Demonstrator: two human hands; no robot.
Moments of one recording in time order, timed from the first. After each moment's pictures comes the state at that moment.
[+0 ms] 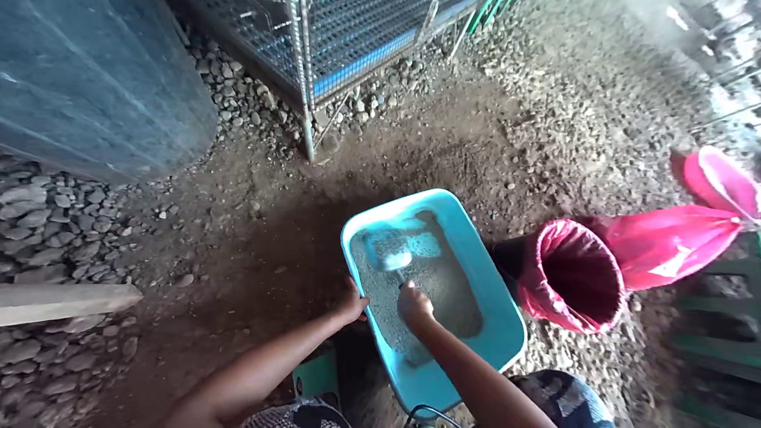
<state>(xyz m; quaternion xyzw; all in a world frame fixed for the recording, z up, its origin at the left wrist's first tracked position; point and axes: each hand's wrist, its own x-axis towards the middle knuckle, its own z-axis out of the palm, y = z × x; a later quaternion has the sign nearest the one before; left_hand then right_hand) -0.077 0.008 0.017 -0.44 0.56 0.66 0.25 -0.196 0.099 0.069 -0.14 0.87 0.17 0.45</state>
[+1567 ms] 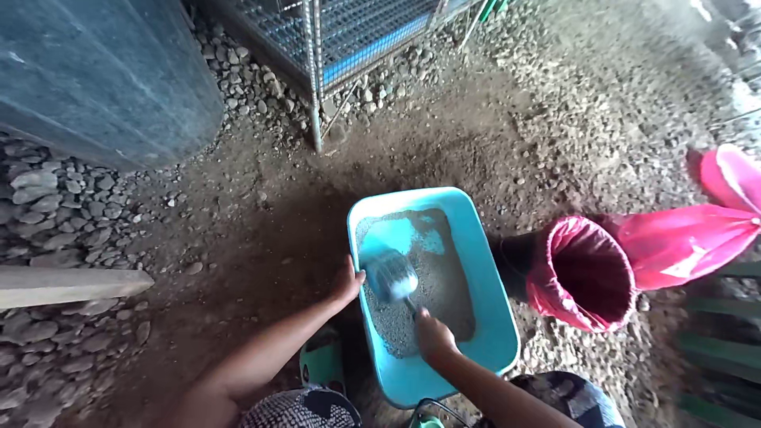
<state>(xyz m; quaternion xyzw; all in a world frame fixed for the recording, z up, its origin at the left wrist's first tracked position) -0.075 -0.026 0.018 -0.46 0.64 0.59 0.18 -0.162 0.159 0.081 -0.19 0.82 0.22 0.49</state>
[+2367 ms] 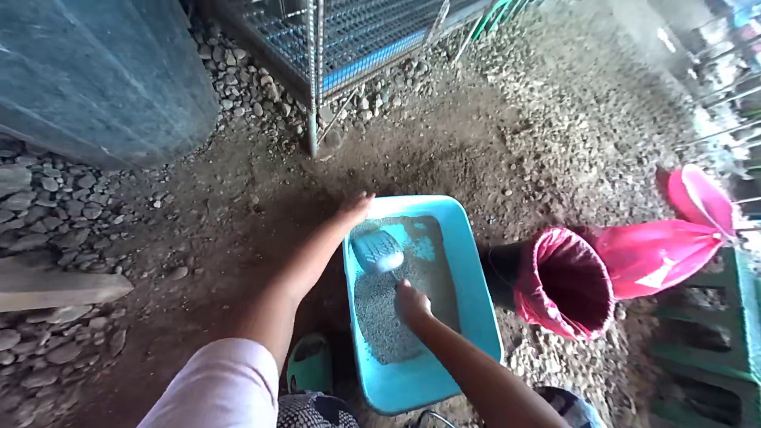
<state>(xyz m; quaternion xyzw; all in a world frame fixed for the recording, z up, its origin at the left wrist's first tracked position) -0.218 -0.153 0.002 -0.23 0.91 0.32 0.13 -0.194 0.088 0.071 -0.18 0.85 0.18 0.46</state>
